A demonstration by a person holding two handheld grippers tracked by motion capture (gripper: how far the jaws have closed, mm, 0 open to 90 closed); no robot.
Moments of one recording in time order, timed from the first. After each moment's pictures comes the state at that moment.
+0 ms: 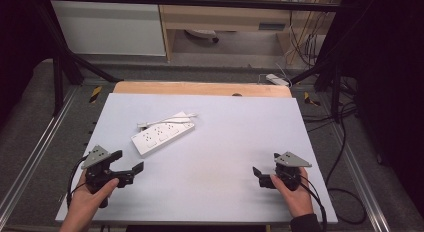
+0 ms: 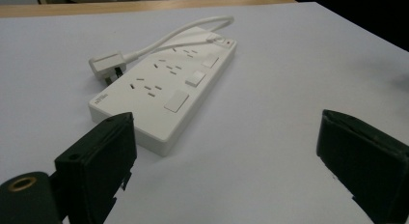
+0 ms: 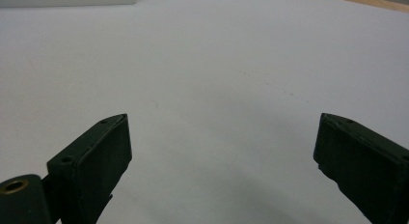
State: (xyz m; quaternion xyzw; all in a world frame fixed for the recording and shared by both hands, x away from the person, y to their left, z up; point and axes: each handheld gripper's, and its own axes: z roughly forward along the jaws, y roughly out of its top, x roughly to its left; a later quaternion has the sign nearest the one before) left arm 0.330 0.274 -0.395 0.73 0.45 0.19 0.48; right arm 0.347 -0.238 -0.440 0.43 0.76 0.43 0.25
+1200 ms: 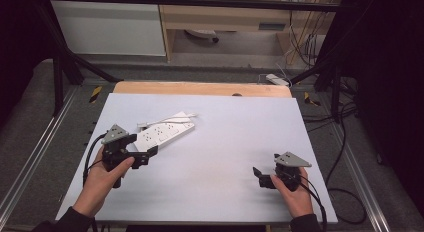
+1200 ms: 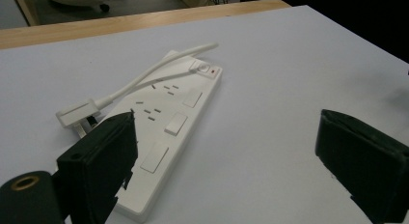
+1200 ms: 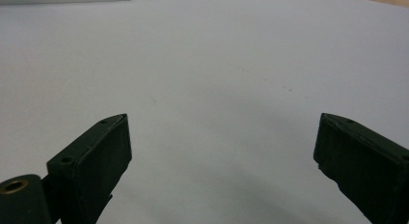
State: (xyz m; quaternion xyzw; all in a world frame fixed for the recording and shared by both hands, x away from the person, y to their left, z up) left arm 0.372 0.240 -0.364 0.74 0.44 0.18 0.47; right arm 0.347 -0.238 -0.441 0.43 0.76 0.42 0.25
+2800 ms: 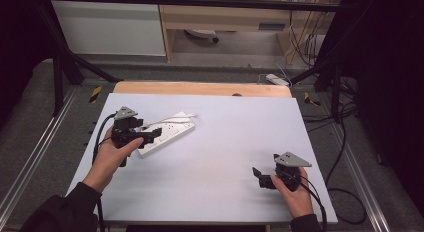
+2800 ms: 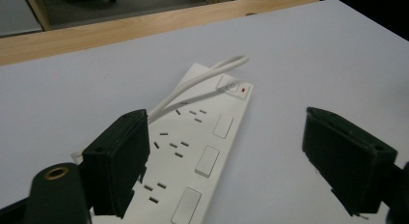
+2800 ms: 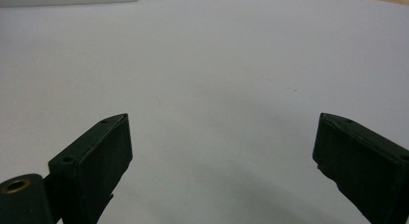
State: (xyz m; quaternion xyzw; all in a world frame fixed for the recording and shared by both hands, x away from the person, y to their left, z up) left arm 0.433 0.233 -0.361 0.76 0.45 0.18 0.44; right arm 0.347 -0.238 -0.441 0.43 0.76 0.43 0.24
